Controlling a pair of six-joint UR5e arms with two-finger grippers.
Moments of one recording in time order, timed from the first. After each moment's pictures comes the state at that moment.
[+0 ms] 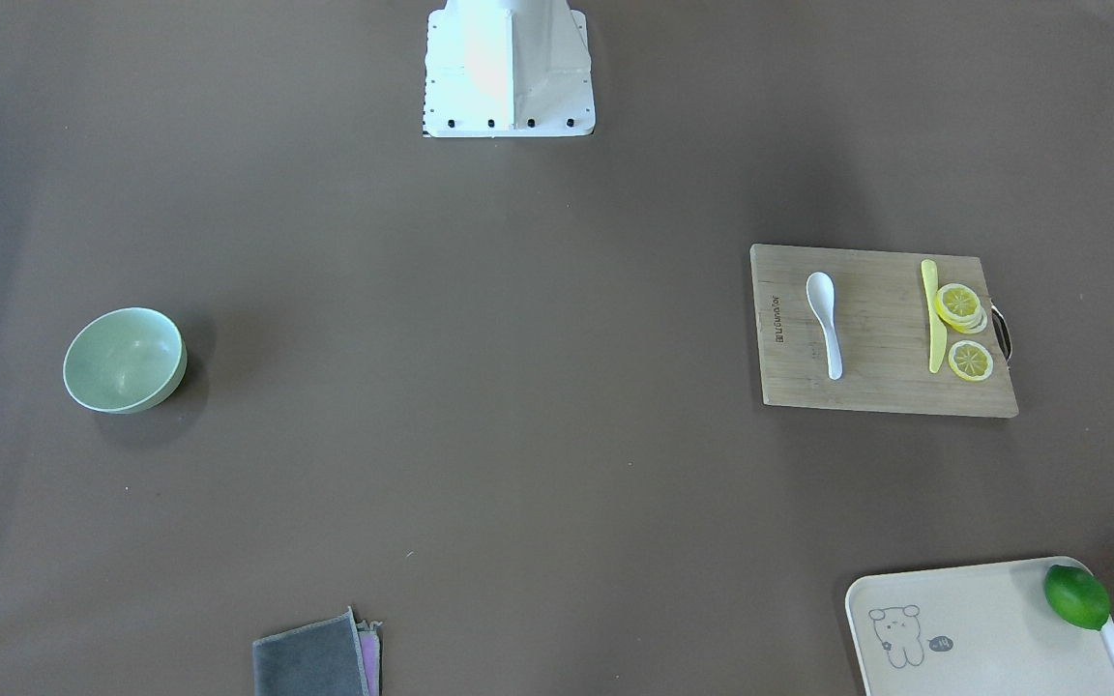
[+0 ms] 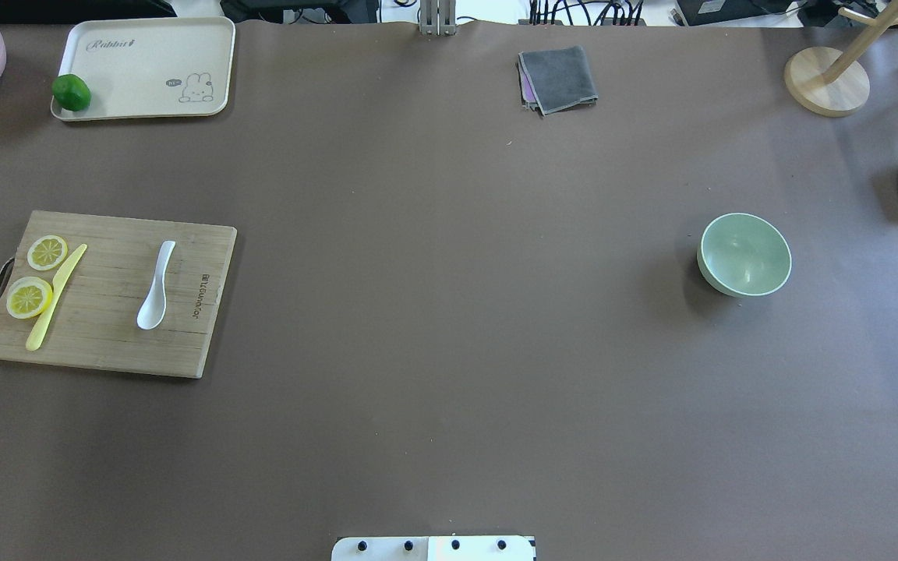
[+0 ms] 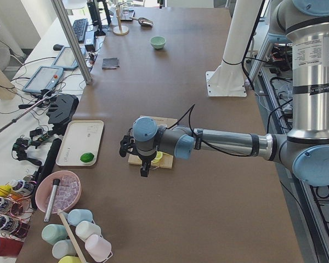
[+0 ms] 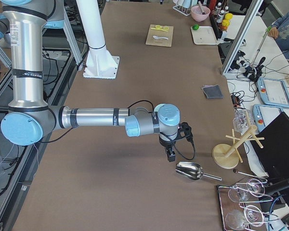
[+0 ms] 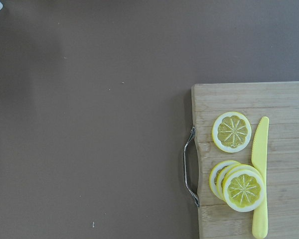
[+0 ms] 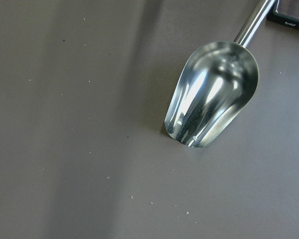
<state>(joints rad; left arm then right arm) -1.44 -1.46 -1.74 -1.77 -2.44 -0.15 1.50 -1.62 1.65 -1.41 2.30 -0.09</state>
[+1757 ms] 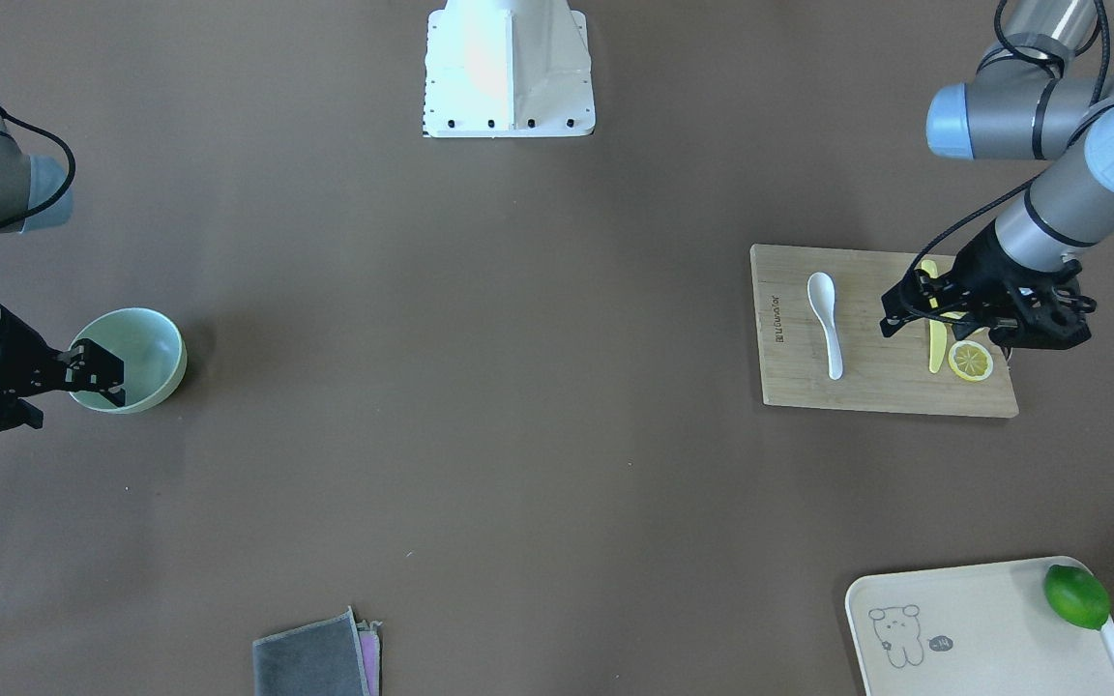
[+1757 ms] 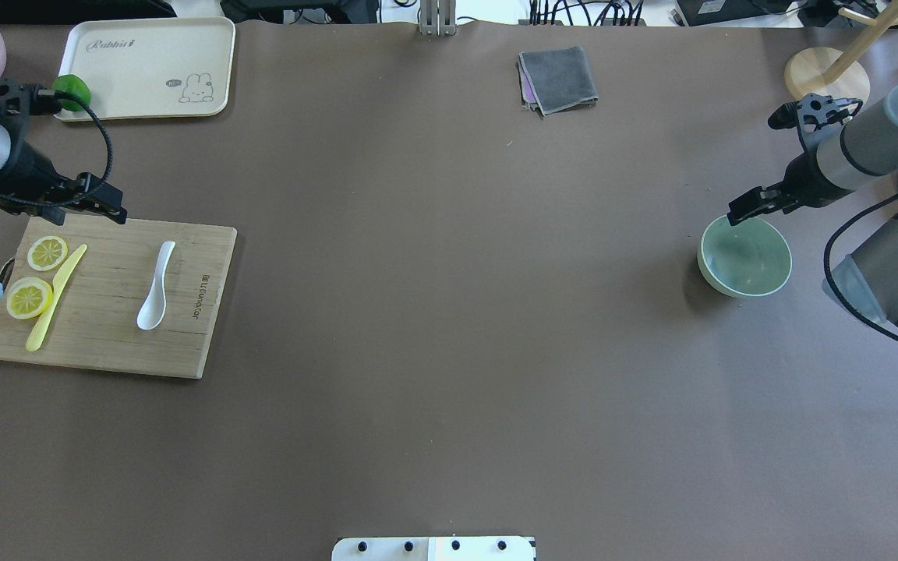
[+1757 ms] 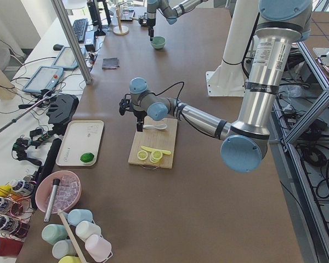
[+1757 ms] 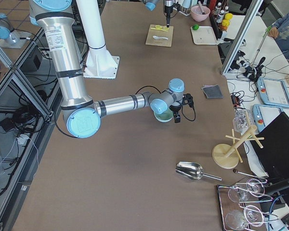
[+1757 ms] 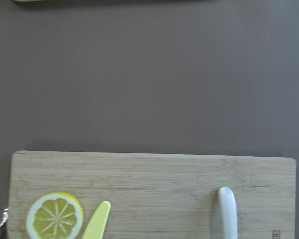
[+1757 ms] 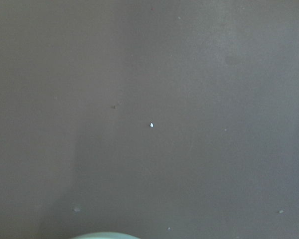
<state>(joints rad) -0.99 -1.77 -1.71 -1.91 -2.22 -0.84 0.99 -1.36 1.49 -1.07 2.16 0.60</state>
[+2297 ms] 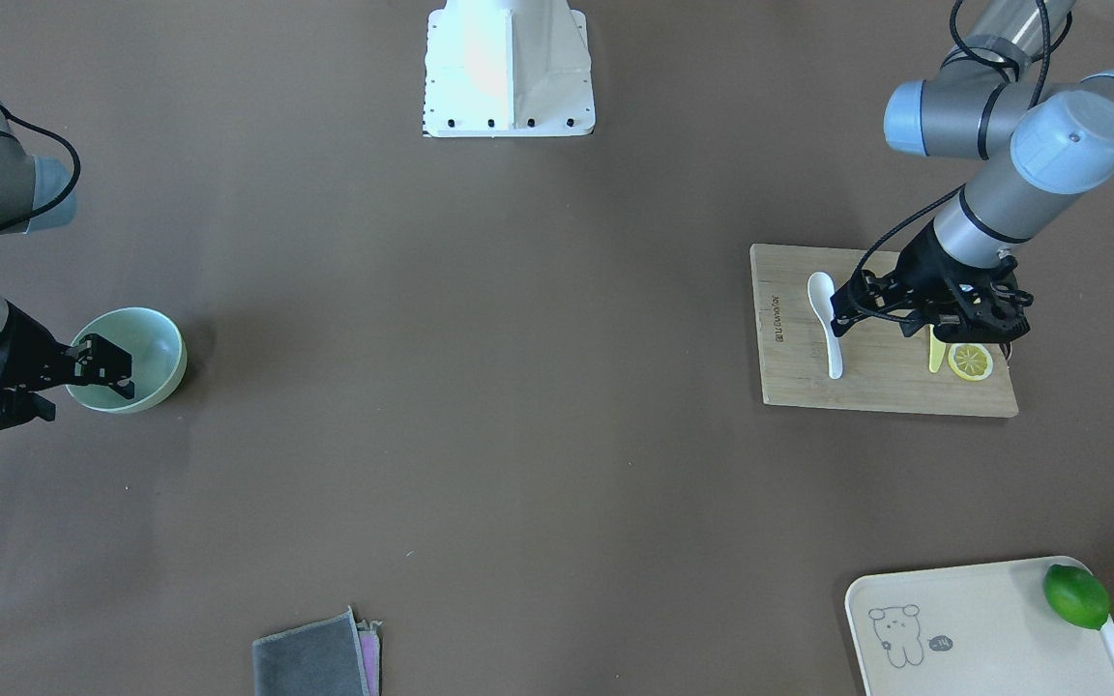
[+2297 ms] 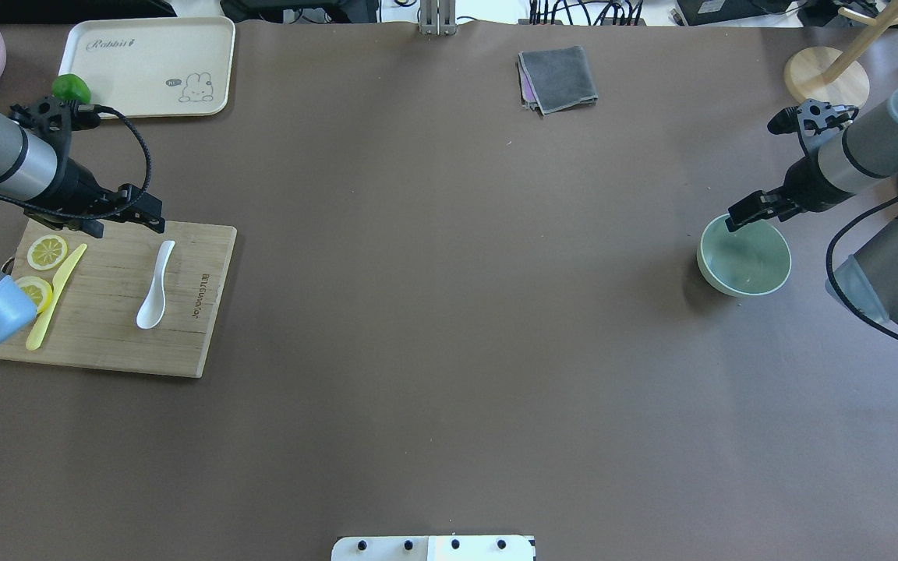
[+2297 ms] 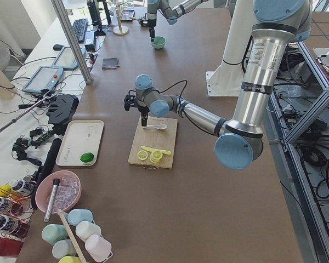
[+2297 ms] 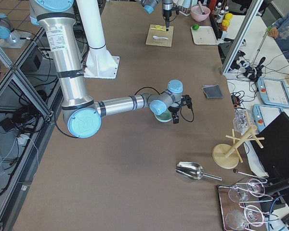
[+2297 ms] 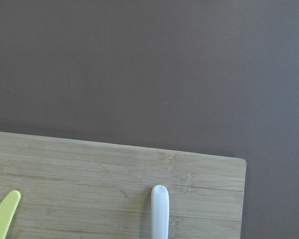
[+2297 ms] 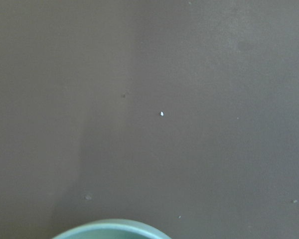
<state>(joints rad) -0.94 -1.78 -1.72 -1.95 -2.19 -0.95 1.01 -1.37 1.49 -1.06 2.24 0.59</state>
